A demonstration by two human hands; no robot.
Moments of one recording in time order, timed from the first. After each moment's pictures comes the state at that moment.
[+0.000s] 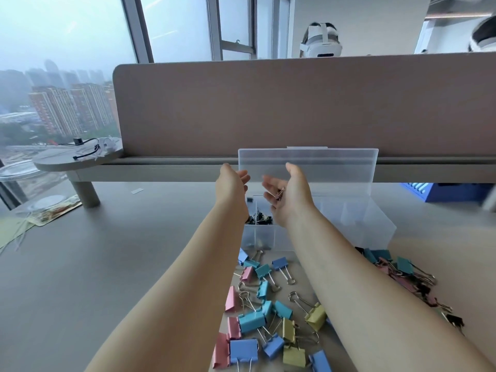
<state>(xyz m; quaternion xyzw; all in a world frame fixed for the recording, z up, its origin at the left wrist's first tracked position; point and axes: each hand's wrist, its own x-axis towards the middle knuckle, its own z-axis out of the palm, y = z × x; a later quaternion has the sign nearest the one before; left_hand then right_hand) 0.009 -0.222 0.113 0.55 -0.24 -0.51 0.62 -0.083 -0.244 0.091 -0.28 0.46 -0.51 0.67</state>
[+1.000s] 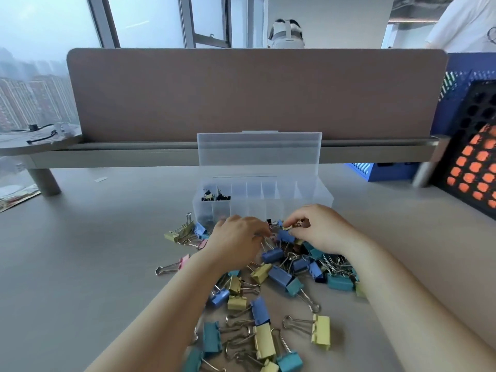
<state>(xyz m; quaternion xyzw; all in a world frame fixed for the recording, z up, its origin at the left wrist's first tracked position) -0.046 -0.133 0.039 0.57 -0.81 -0.08 0.13 -0.236 -0.145 0.057 -0.77 0.58 -0.18 0.20</state>
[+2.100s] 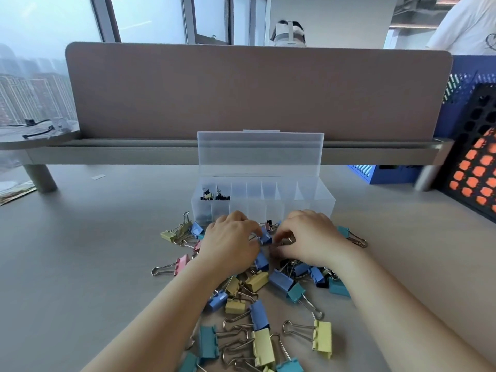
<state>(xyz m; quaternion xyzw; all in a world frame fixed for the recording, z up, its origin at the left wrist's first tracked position) -0.043 -0.124 0.037 0.62 -0.77 -0.07 0.15 -0.215 -0.140 0.050 -0.83 0.55 -0.10 0.05</state>
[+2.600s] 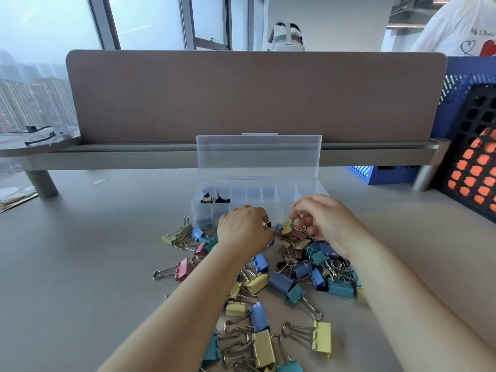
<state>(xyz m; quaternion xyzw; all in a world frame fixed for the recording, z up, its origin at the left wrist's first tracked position) -0.070 -0.154 0.042 0.65 -0.74 -0.05 0.16 -0.232 -0.146 0.066 -0.55 0.55 -0.43 0.47</state>
